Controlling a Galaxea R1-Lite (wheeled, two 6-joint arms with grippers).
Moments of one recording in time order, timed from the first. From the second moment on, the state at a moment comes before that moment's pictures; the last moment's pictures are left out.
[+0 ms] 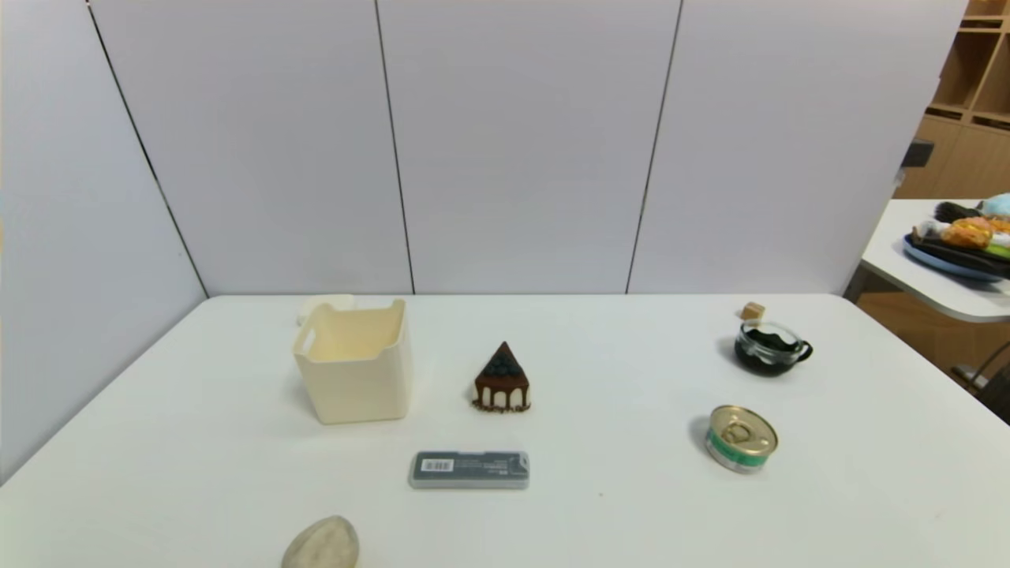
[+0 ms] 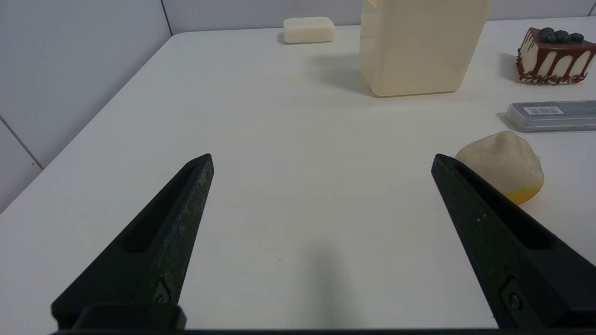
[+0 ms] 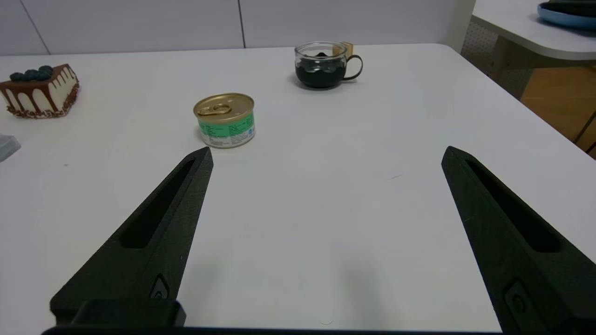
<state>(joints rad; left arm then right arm) 0.01 0.00 0.00 0.00 -0.01 0.01 0.00 0.00 0.00 0.00 -0.02 0.02</state>
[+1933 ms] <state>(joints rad) 0.04 0.58 -0.62 -0.14 -0.07 -0.01 0.00 0.00 0.00 0.00 -0.02 0.01</state>
